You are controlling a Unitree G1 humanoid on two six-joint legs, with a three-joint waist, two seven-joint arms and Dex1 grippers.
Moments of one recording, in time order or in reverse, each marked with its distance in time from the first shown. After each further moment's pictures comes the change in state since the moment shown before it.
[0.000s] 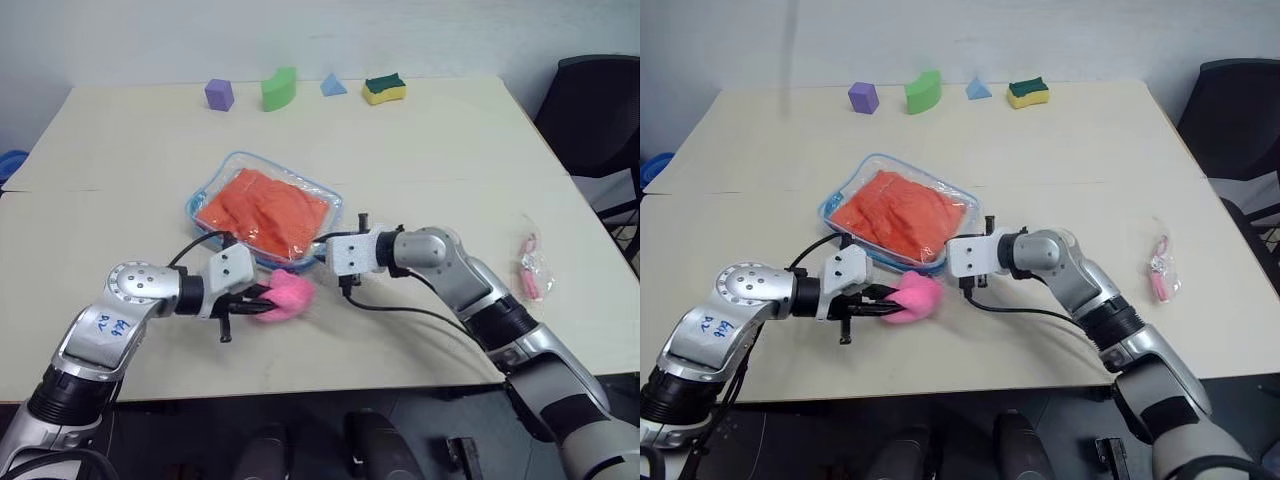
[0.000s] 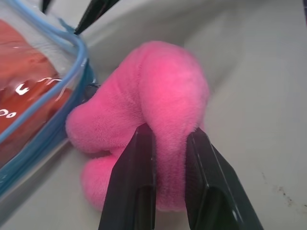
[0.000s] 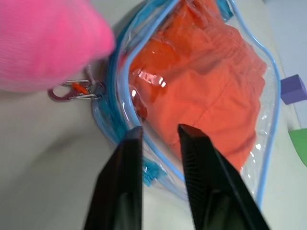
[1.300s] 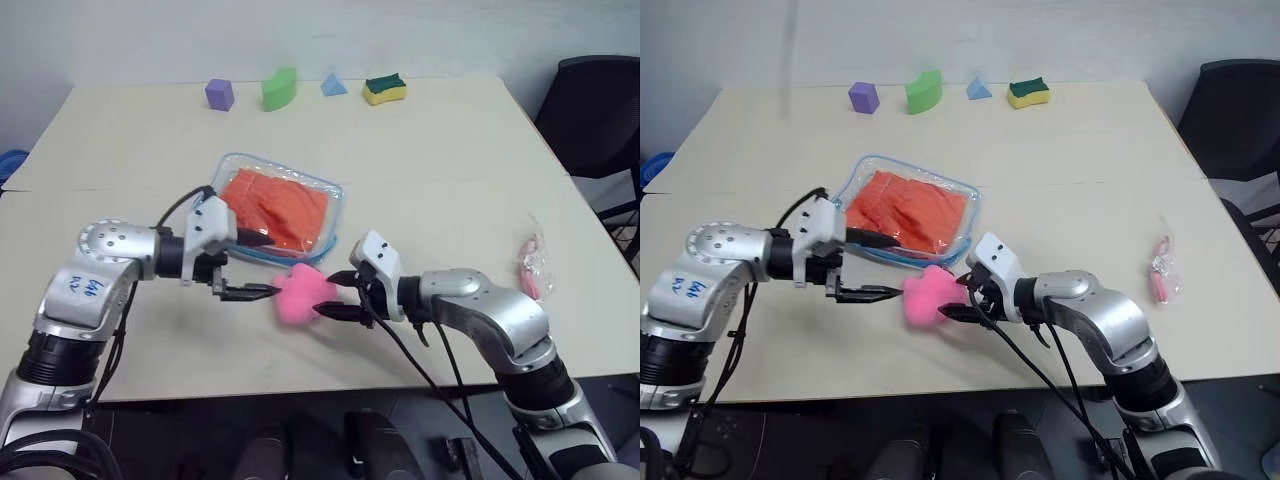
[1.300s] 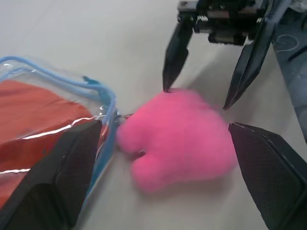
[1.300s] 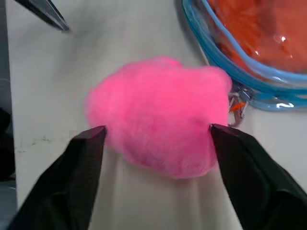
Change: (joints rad) left arm -0.176 0.000 0.006 0.167 -0.100 -0.150 -0.165; right arm 0.287 -0.037 -0.248 -0.722 0.733 1.213 -0.098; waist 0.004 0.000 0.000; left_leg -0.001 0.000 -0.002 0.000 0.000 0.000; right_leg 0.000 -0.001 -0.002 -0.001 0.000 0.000
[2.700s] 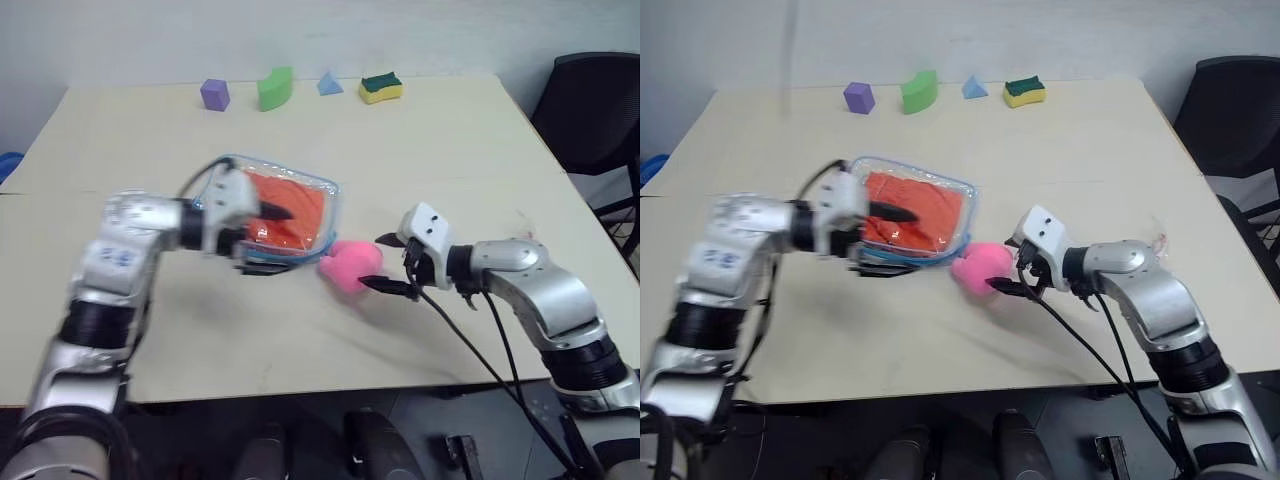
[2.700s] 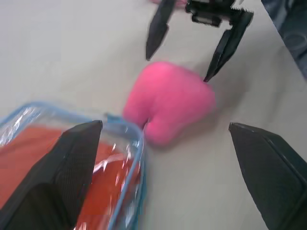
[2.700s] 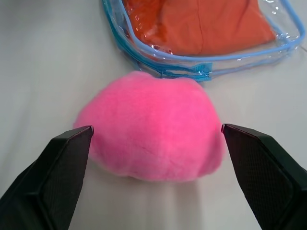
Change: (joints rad) left arm -0.110 0.000 0.092 0.116 0.026 0.025 -0.059; right arm -0.042 -0.172 -0.043 0.232 -0.164 -0.315 0.149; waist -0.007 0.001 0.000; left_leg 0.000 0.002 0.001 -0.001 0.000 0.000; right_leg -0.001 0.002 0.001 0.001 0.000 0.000
